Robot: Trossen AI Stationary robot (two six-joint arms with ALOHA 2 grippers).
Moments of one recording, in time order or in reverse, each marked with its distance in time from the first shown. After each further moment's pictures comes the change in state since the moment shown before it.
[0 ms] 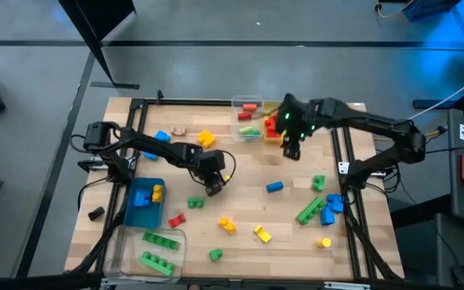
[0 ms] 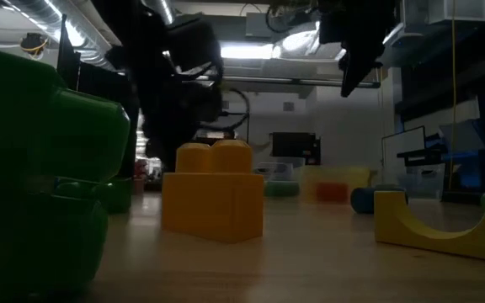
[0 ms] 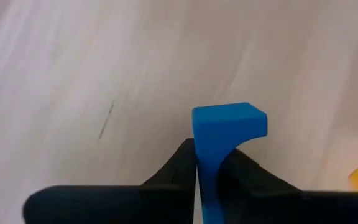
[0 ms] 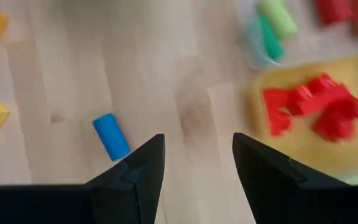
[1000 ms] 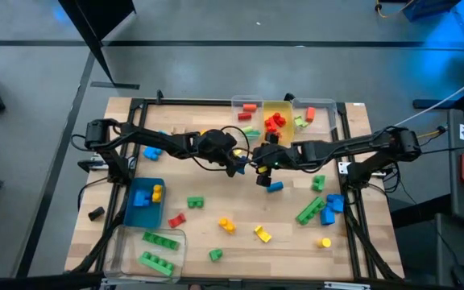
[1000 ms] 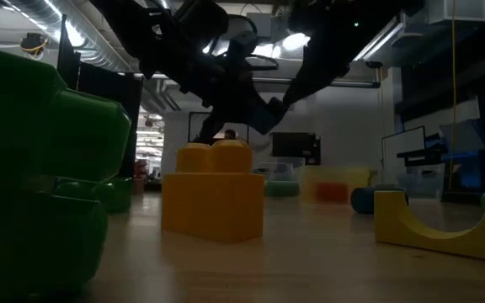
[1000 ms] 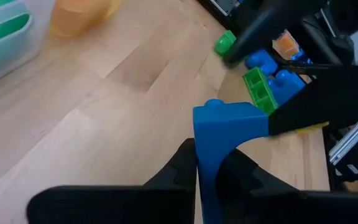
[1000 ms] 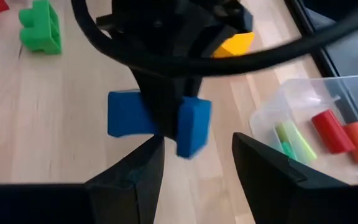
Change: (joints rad) left arm 0.098 -0.002 0.001 0.541 0.049 -0.196; right arm 0.344 0.083 -0.288 0.758 0.399 0.126
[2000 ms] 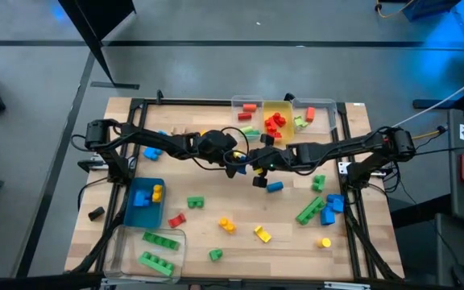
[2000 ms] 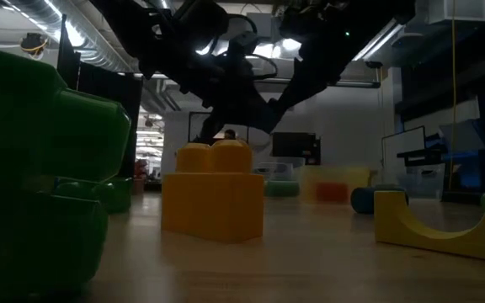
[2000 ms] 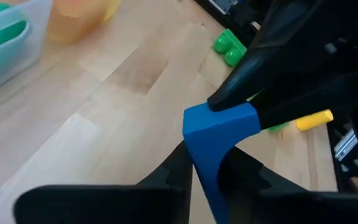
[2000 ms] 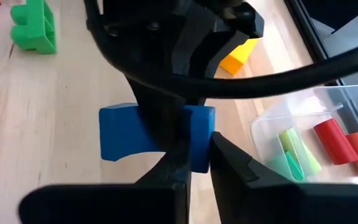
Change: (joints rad) left arm -0.021 0.000 -0.001 0.009 -0.004 0.046; right arm -0.001 0.049 0.000 0.054 0.001 -0.030
